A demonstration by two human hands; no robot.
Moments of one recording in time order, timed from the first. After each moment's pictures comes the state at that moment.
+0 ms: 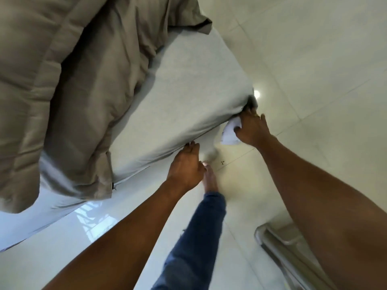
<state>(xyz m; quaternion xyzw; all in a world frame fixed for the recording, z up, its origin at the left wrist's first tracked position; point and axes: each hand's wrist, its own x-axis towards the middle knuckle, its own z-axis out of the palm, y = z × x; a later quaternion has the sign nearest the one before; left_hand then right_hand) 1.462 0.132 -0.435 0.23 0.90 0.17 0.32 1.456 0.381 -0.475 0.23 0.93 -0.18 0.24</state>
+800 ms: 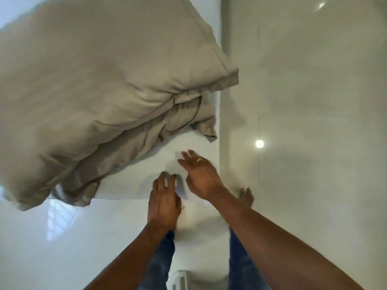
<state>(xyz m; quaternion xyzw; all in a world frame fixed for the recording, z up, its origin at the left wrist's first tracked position) 1.375 0.232 -0.313 -0.09 0.95 0.19 0.23 1.277 0.379 -0.323 -0.26 0.91 -0.21 0.26</state>
